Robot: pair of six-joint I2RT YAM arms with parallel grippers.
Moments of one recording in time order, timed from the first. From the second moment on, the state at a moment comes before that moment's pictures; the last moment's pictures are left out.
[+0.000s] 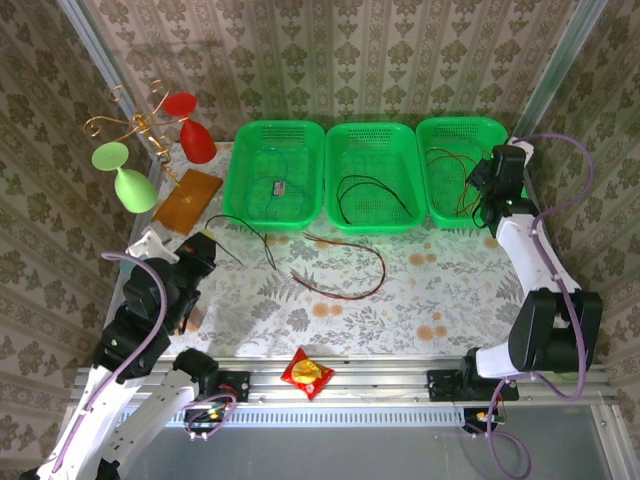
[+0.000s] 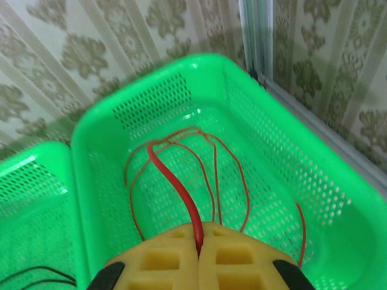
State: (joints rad) left arm -0.56 0.46 0.82 -0.57 -0.29 -0.96; right arm -0.11 1.43 1.10 -0.17 0.25 0.40
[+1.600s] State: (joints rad) left arm -0.56 0.50 0.92 -0.63 -0.27 -0.90; right arm -0.14 1.96 1.48 -0.54 0.15 0.53
